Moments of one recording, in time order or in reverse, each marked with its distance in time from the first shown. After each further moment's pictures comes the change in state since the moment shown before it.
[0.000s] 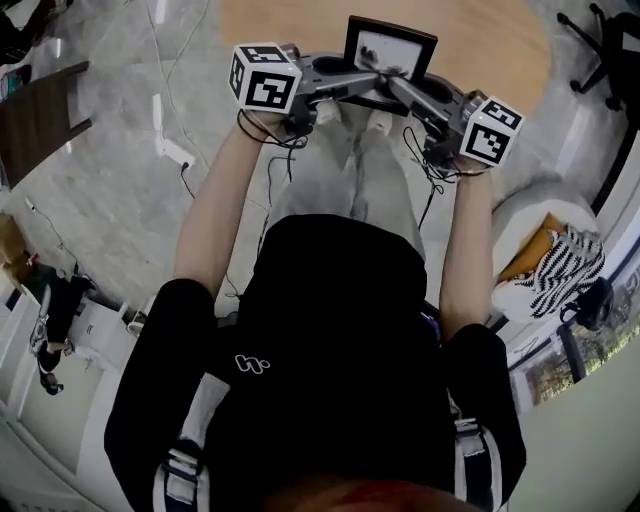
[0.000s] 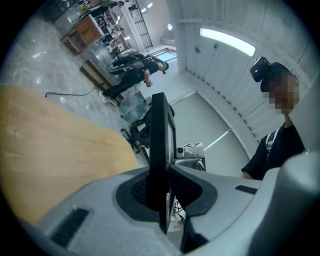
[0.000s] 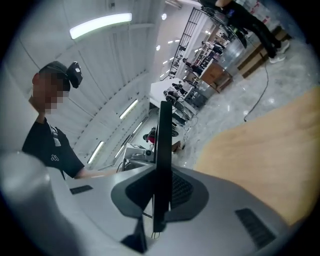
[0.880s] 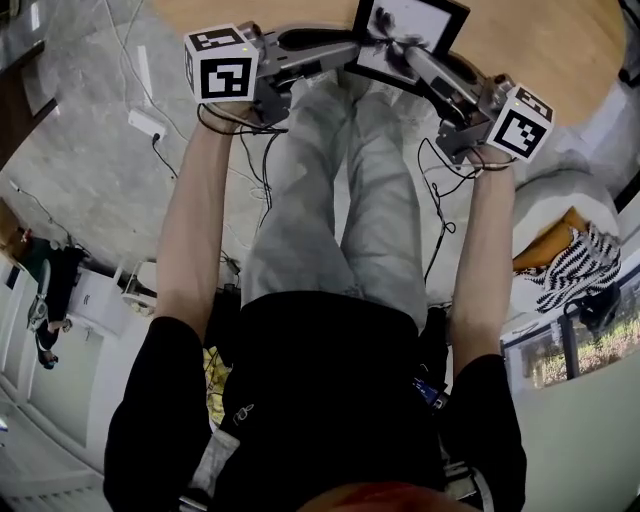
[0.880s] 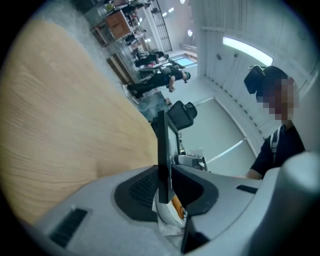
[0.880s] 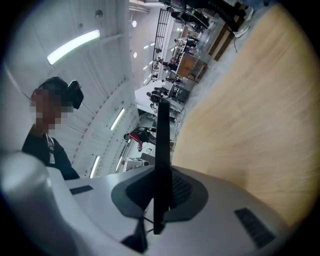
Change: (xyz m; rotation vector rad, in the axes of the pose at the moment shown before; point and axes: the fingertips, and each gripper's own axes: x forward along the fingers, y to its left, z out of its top) left arm 0.028 0.191 -0.133 -0.167 -0.039 0.087; right arm -0.003 -0.196 -0.124 0.251 -0.037 0.006
